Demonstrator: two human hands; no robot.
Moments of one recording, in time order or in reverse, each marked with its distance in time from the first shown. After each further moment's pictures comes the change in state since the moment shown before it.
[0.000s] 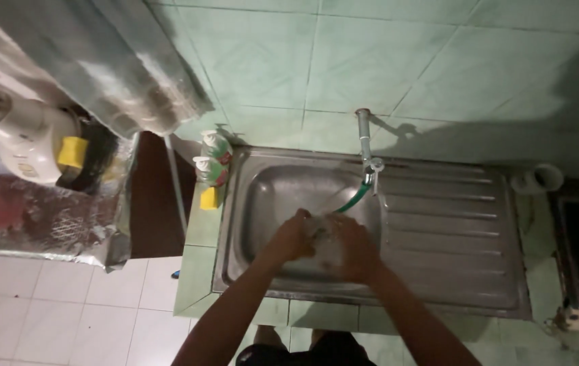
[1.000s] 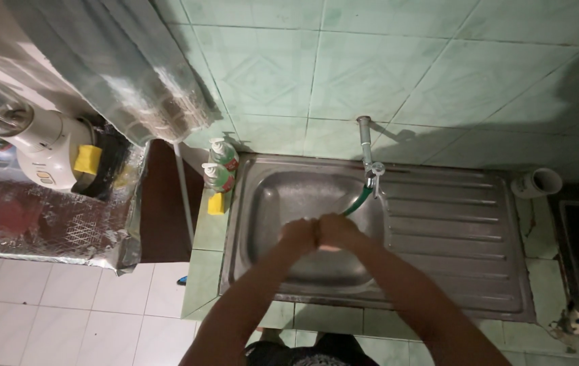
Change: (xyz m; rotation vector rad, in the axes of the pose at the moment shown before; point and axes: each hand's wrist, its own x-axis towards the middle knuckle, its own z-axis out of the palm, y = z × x) left_hand 0.044 -0.007 0.028 0.531 -0.172 -0.105; right_hand 0.066 0.037 0.071 -0.080 -0.919 0.651
